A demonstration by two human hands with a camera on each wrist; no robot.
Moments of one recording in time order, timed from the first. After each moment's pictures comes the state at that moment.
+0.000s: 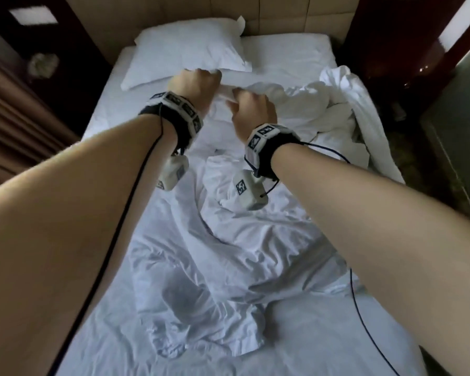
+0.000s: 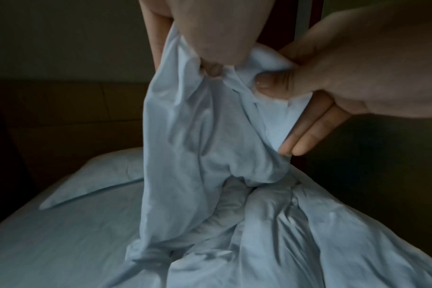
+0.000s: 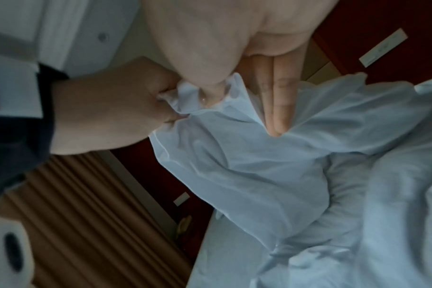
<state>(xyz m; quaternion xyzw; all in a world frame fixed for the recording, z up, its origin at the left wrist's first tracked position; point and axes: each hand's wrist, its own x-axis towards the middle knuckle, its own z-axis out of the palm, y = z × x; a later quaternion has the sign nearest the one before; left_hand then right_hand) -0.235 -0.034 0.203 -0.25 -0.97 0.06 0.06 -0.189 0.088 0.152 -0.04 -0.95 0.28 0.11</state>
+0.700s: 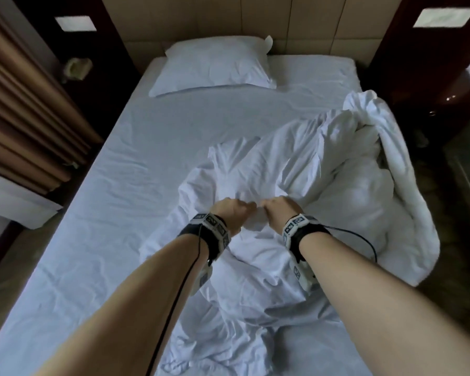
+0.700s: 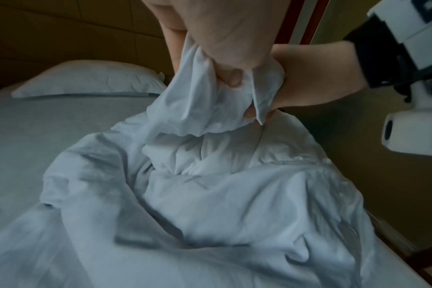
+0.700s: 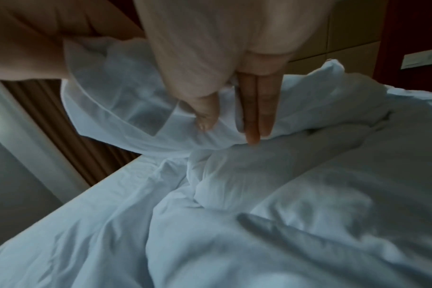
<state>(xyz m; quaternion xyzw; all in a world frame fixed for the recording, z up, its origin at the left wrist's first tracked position) -0.121 -0.077 0.069 -0.33 -0.92 0.09 -0.20 -0.122 0.079 0.015 0.12 -0.98 0.01 -0.16</state>
